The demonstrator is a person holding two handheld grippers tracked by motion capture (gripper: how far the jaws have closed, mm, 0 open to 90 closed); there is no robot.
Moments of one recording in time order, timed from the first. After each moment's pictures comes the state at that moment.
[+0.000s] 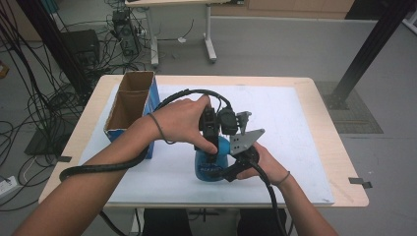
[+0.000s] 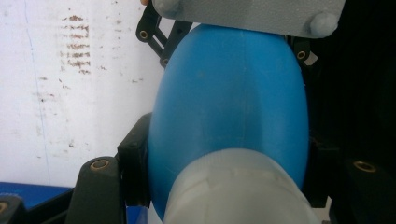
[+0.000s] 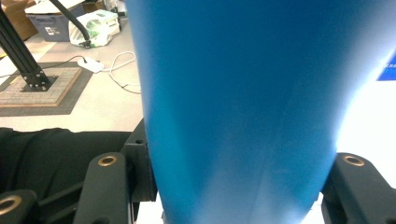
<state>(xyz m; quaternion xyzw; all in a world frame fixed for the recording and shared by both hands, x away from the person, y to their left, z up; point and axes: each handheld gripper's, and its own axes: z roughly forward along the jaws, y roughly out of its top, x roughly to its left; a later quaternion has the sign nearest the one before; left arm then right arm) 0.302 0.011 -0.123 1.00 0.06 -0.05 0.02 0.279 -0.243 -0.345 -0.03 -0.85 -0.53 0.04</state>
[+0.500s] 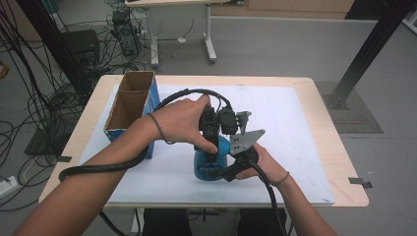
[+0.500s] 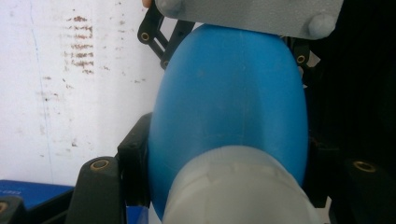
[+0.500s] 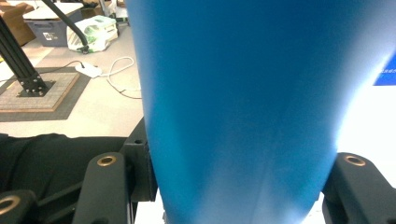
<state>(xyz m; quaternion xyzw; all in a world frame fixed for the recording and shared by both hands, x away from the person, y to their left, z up) 0.300 0.011 -0.121 1.00 0.06 -0.05 0.02 0.277 -0.244 -0.350 -0.03 -0.84 -0.54 0.04</state>
